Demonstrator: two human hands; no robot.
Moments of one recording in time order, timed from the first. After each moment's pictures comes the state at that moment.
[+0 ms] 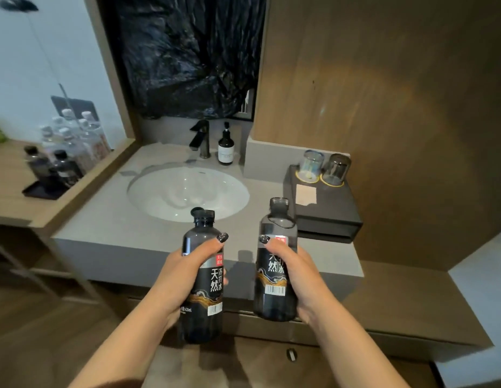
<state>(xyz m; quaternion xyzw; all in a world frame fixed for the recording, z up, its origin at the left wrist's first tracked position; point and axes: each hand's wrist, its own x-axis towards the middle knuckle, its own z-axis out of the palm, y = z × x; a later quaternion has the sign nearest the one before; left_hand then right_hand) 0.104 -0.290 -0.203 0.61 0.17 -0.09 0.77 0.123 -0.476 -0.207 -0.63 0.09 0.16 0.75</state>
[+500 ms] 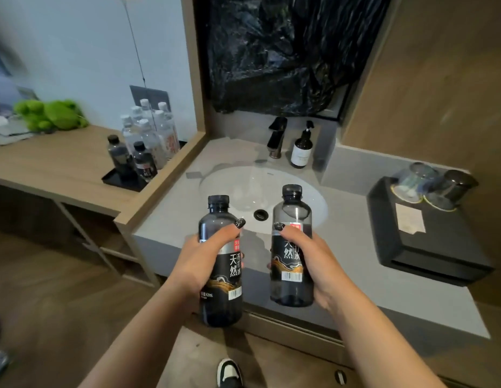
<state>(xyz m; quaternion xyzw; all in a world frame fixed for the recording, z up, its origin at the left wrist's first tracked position) 0.162 -0.142 -0.209 0.60 0.24 -0.04 0.77 0.216 -0.317 -0.224 -0.61 0.04 0.22 0.76</state>
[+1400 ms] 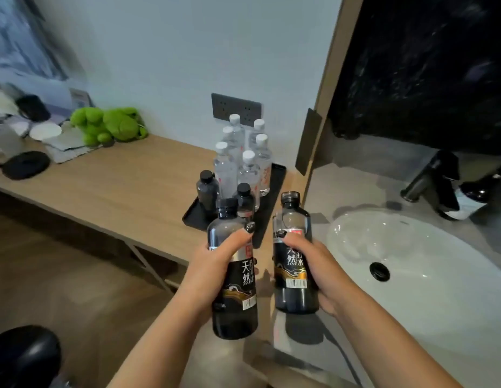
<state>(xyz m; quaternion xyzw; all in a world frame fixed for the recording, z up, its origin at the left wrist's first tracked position) 0.317 0.215 -0.231 0.58 0.25 -0.03 0.78 0.390 0.053 -0.259 -0.61 0.04 0.33 0.72</state>
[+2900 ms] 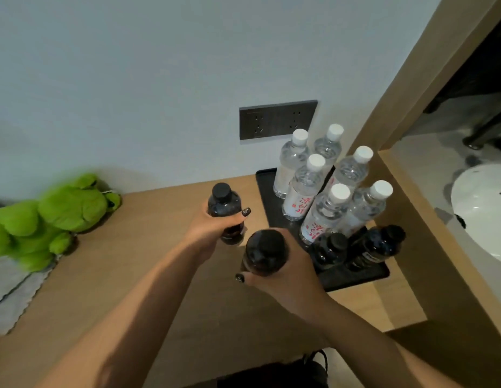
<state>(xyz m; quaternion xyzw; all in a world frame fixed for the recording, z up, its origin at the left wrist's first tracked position) 0.660 0.602 -0.357 0.65 0.08 -0.25 0.71 0.534 0.453 -0.316 -0.81 0.06 0.00 0.59</state>
